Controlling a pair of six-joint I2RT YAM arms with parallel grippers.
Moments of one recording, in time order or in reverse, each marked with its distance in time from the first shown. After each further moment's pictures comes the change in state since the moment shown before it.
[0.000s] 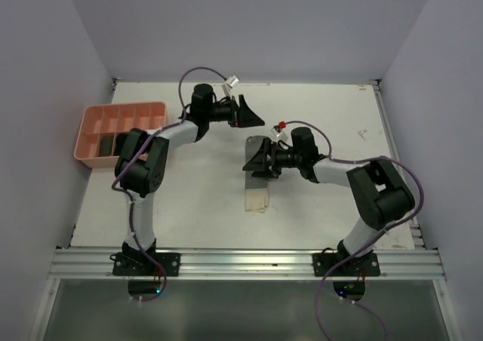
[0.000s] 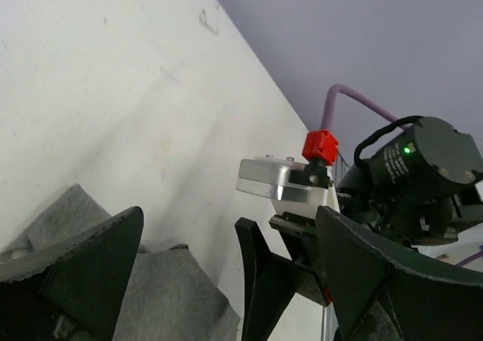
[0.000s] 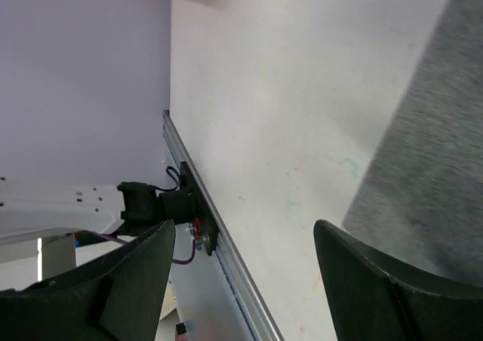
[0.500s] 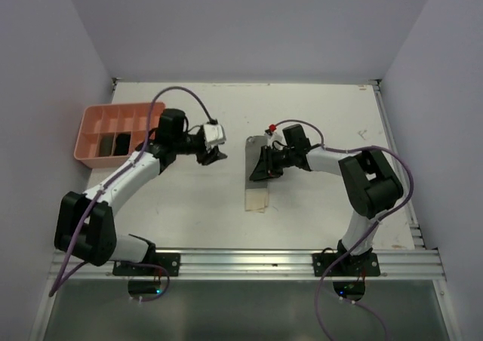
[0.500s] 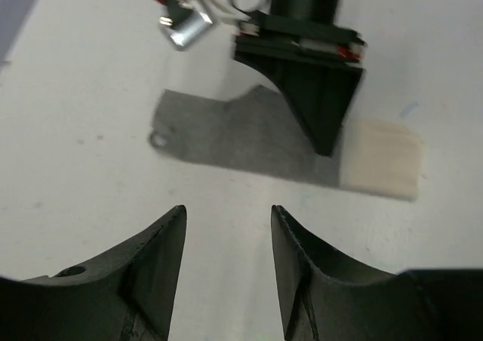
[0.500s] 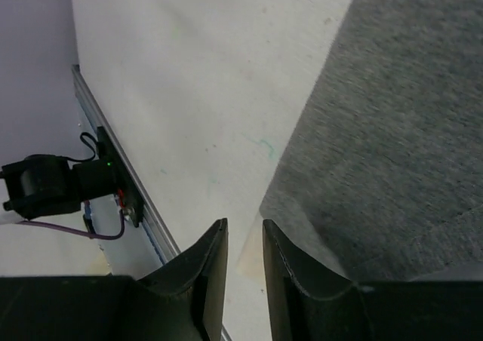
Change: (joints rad) left arm 0.066 -0.748 -0.394 -0.588 -0.139 1.255; right arm 0.000 0.037 0.204 -0.446 0.045 -0.389
